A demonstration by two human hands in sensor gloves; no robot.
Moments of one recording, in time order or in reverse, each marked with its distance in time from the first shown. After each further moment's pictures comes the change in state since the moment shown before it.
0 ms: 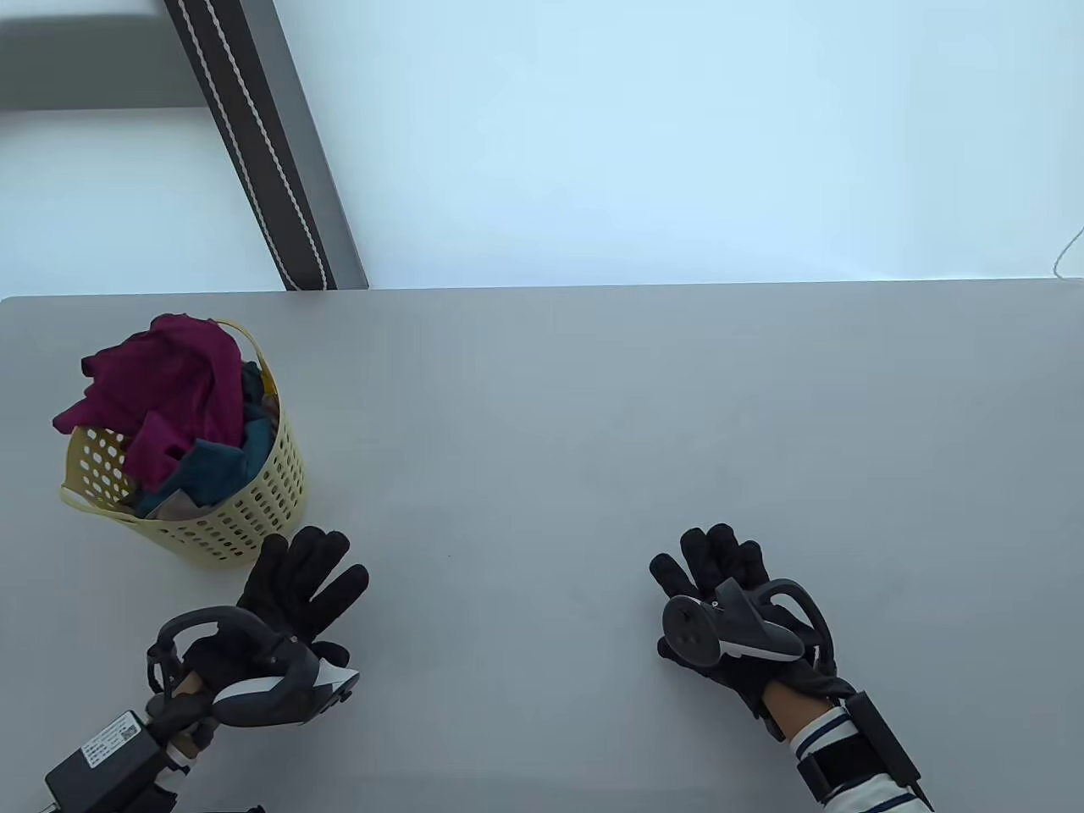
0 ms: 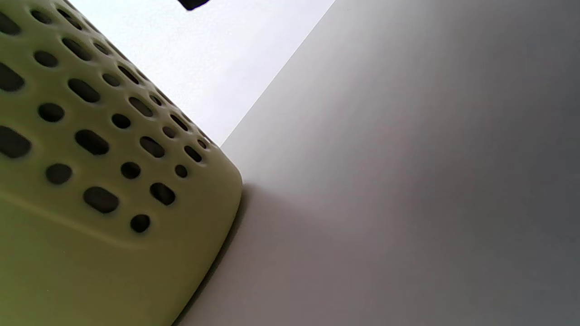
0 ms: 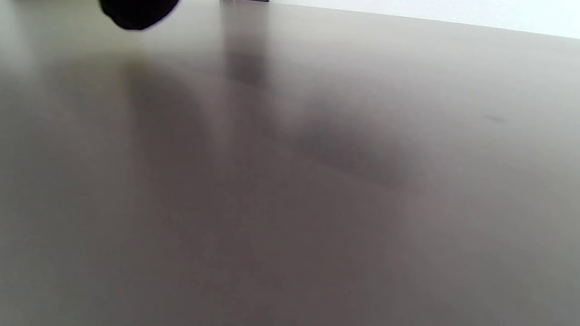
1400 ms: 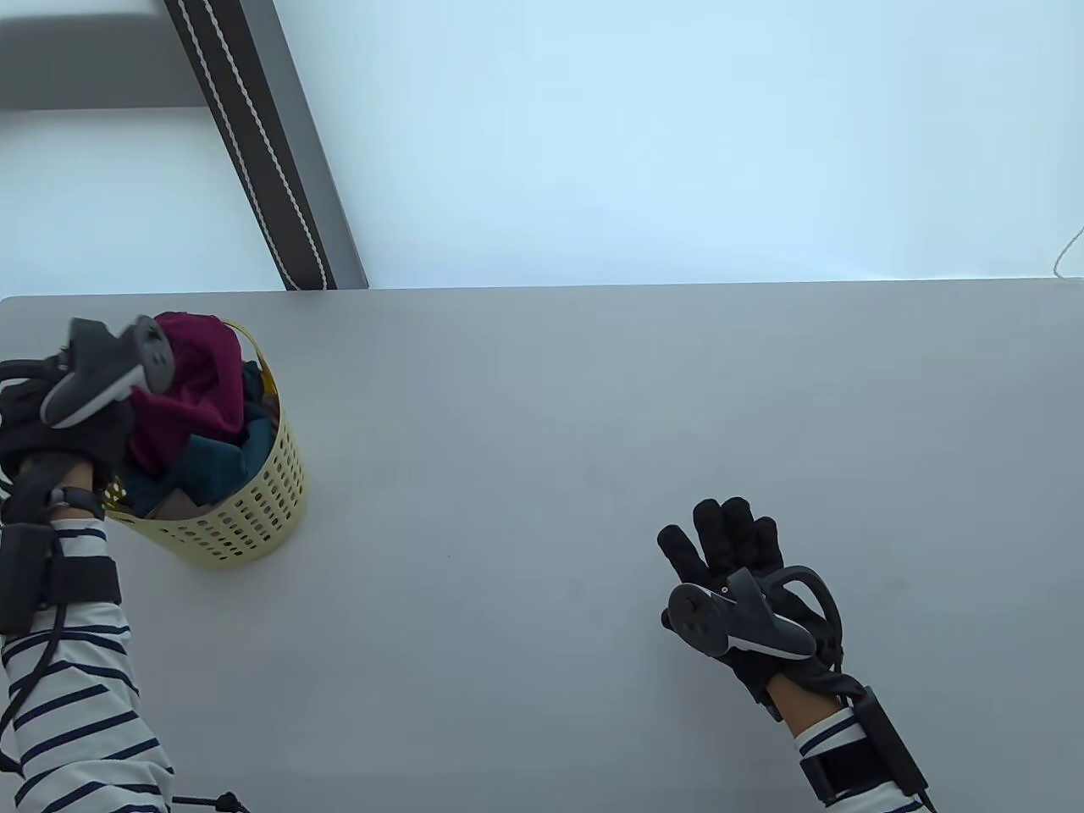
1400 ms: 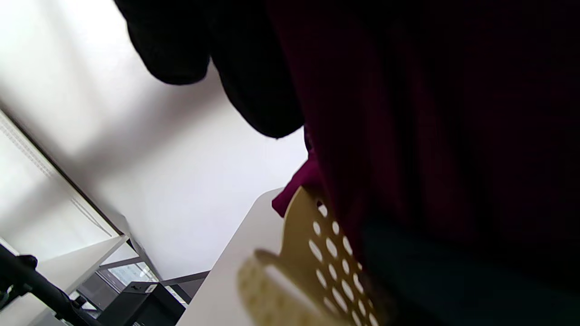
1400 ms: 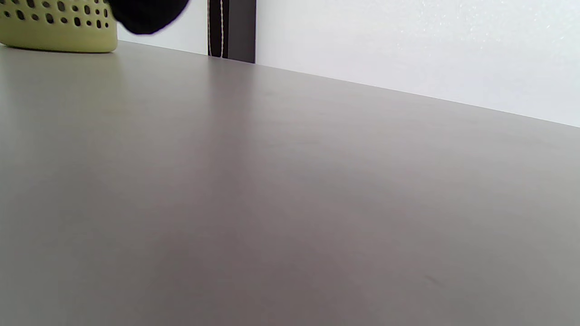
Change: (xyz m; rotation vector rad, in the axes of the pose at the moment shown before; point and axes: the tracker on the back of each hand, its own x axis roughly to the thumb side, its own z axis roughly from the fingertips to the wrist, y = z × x) left_hand -0.314 0.025 -0.015 -0.457 0.952 0.585; right_hand -0.006 -0.032 0.008 -0.159 0.058 0.038
